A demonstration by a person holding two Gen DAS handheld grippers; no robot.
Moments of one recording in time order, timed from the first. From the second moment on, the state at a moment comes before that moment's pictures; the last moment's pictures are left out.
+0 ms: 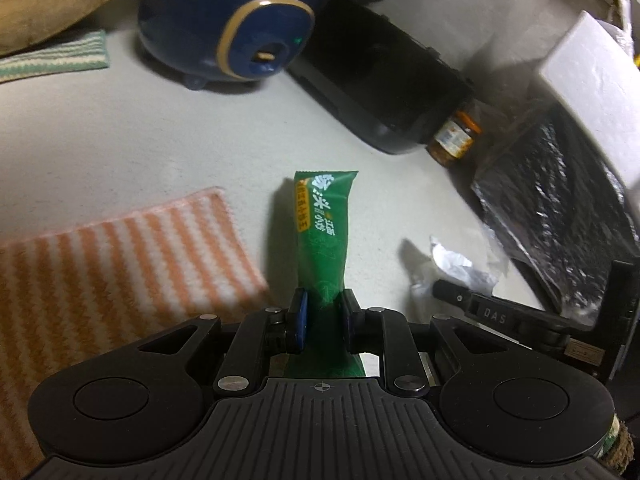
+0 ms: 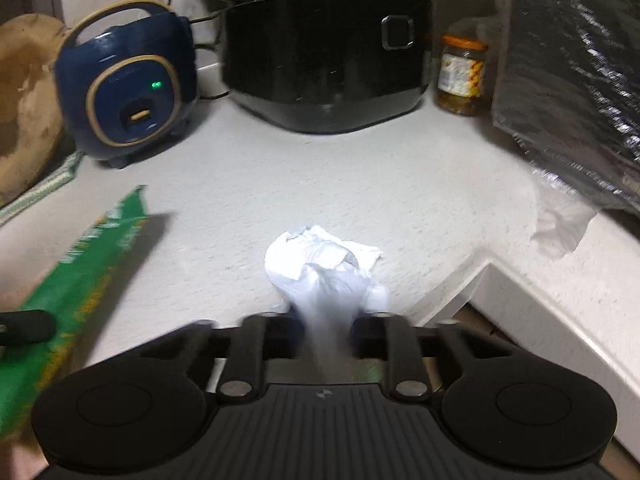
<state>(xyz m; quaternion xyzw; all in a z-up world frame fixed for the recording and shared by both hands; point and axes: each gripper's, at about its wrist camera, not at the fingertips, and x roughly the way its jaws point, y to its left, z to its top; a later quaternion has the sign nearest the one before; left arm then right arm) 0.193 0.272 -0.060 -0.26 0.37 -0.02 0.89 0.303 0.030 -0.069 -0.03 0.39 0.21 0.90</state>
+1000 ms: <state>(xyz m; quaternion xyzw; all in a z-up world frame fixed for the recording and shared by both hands) 0.166 0.022 -0.254 -0.23 0.64 -0.06 0.73 0.137 -0.268 -0.178 0.15 0.48 0.09 0.86</state>
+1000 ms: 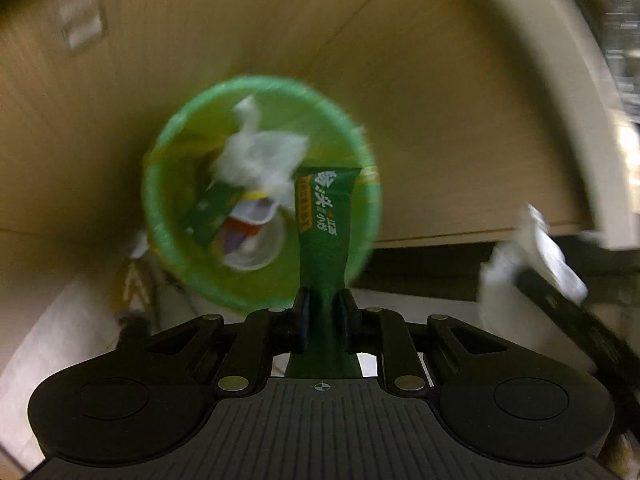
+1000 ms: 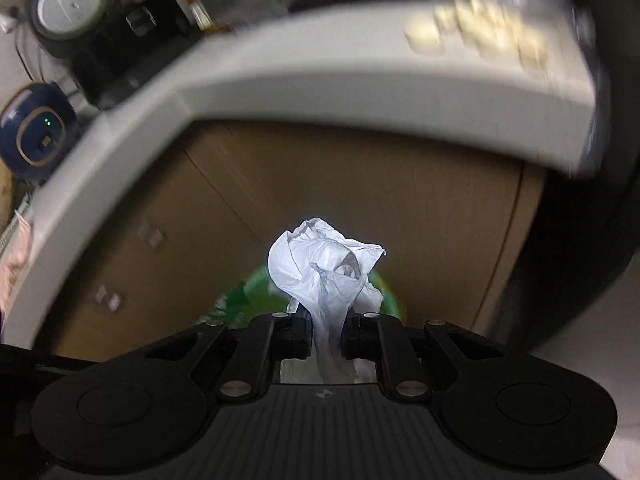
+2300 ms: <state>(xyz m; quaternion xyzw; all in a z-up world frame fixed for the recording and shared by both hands) 0.174 0.072 -0.328 -0.21 0.60 -0.16 0.75 0.302 -0.126 -0.437 0.13 0.67 0.05 0.73</state>
